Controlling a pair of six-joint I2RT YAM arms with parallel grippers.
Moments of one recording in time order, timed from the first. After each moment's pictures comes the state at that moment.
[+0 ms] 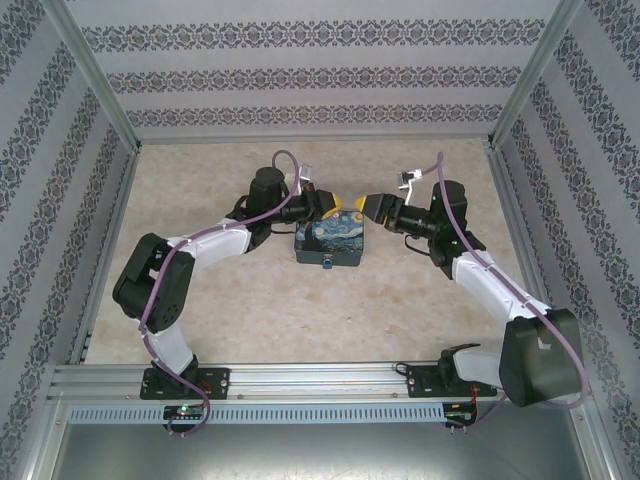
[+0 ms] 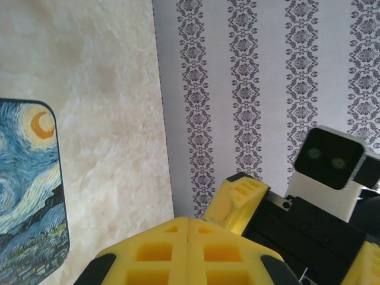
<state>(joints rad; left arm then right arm) -0.49 1.76 1.10 0.40 0.71 -1.21 0.20 1.24 0.72 0.25 -0.83 0.85</state>
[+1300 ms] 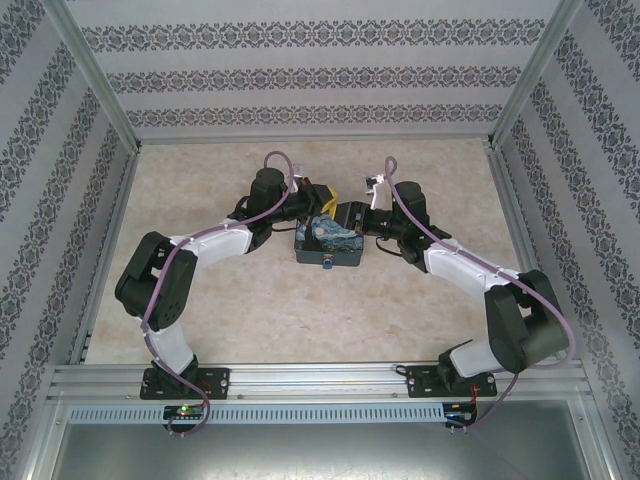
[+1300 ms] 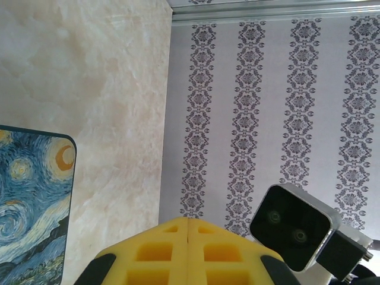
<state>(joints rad) -0.49 1.77 1.09 0.44 0.55 -1.37 0.39 1.44 0.80 0.27 -0.64 0.73</state>
